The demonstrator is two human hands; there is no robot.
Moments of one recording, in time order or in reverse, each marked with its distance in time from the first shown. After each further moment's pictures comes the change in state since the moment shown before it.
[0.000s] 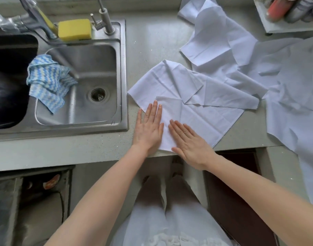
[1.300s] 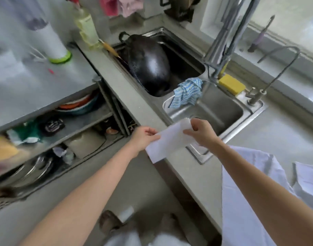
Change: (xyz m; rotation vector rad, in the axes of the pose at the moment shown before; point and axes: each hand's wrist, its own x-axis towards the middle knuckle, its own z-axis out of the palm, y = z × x) left_hand -0.205 -0.126 -0.096 -1.424 0.569 -1.113; right_hand 0.194 -0.180 -0.152 0.553 -0.143 -0.398
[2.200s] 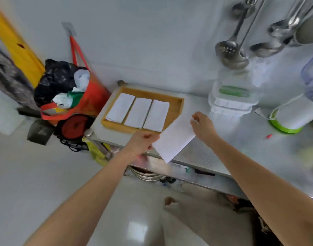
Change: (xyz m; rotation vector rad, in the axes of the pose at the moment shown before) left_hand -0.095 -0.247 -0.666 -0.355 0.813 -0.197; right_hand 0.205 -0.583 0.587 -0.154 -0.442 -0.533
